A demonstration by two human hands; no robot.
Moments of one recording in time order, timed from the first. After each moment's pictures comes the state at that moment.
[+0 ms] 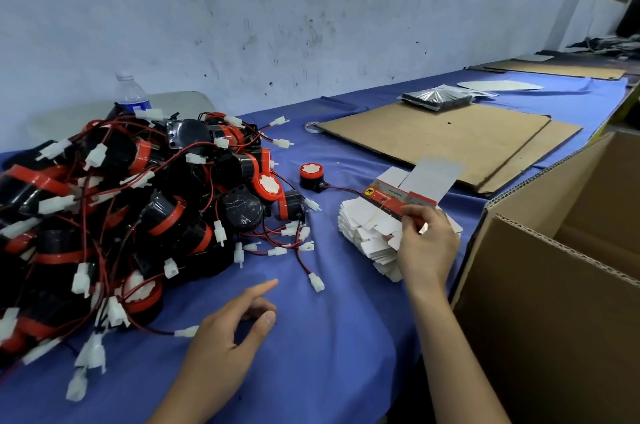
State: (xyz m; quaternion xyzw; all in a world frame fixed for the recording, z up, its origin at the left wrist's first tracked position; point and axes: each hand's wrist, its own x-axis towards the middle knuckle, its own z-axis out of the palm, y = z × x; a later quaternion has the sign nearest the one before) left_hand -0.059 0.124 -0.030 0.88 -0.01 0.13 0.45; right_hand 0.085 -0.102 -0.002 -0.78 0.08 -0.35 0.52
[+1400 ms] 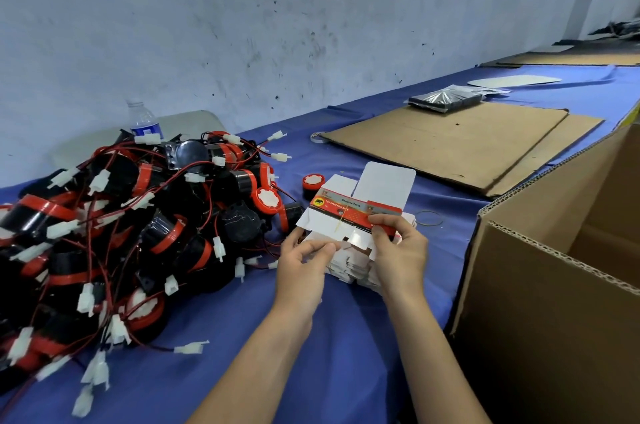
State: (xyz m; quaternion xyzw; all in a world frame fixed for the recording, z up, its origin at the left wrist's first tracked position) left_hand 0.029 0.028 0.013 0.68 0.10 0.16 0.71; right_hand 0.086 -0.077 -0.004 -0.64 0.09 -0.17 0.74
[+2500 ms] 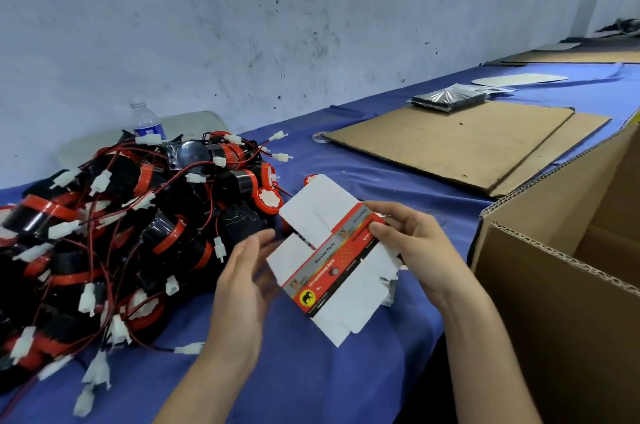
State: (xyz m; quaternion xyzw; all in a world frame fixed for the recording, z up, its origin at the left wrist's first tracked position) left_hand -0.012 0.070 0.027 0.58 0.13 0.19 0.78; right_hand 0.055 -0.124 0.047 -0.64 -0.16 0.07 0.75
